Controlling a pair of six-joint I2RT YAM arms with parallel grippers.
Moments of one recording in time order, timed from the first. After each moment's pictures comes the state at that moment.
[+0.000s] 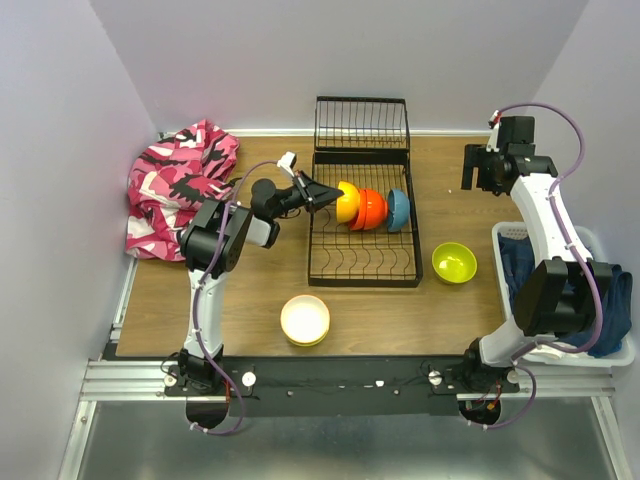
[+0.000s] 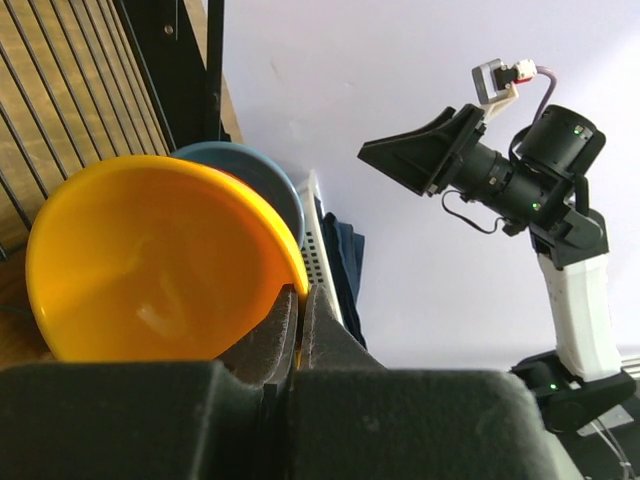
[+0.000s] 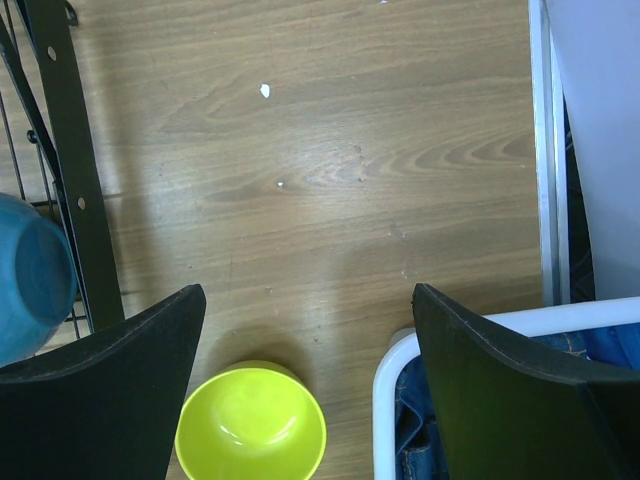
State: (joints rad) left arm -0.33 2.21 1.10 1.30 0.77 -1.48; right arm -0.06 1.59 1.48 -0.70 0.12 -0.03
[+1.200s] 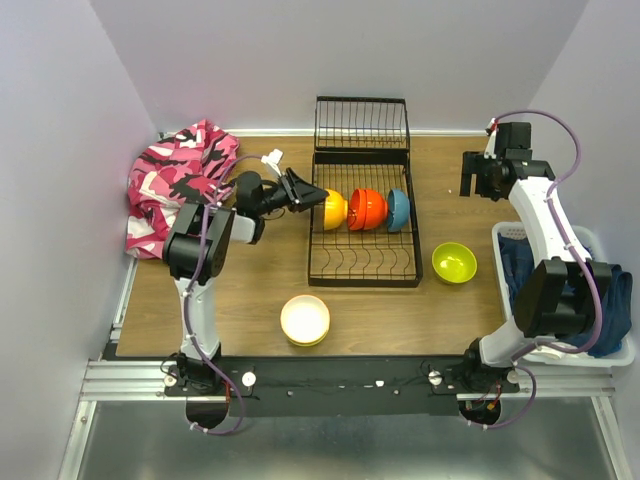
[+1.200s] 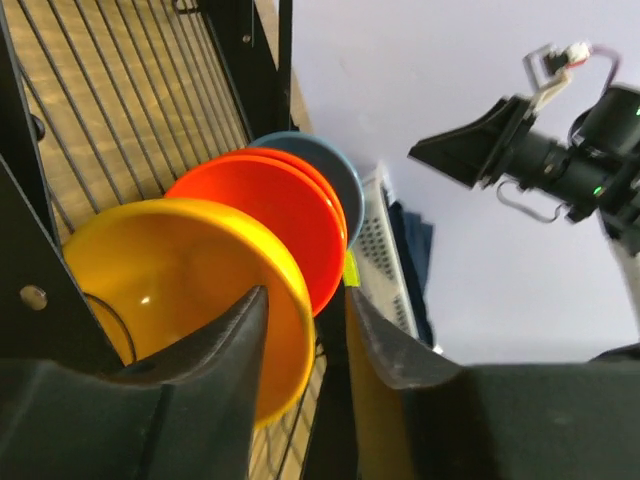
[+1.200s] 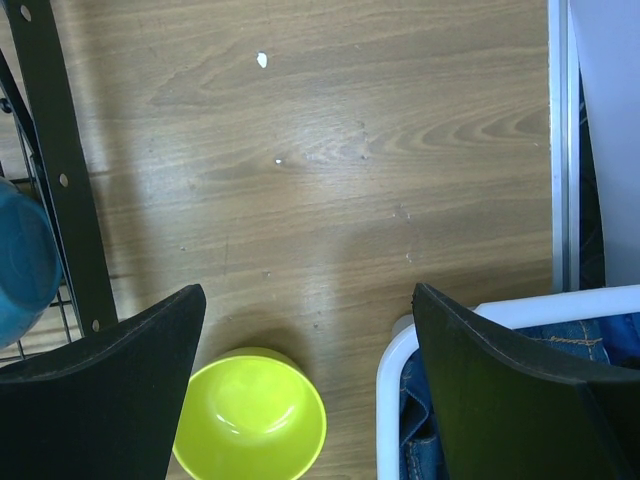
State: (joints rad) left arm -0.25 2.12 1.03 1.12 0.83 -1.26; right arm -0.06 1.59 1.43 -0.70 0.12 -0.03
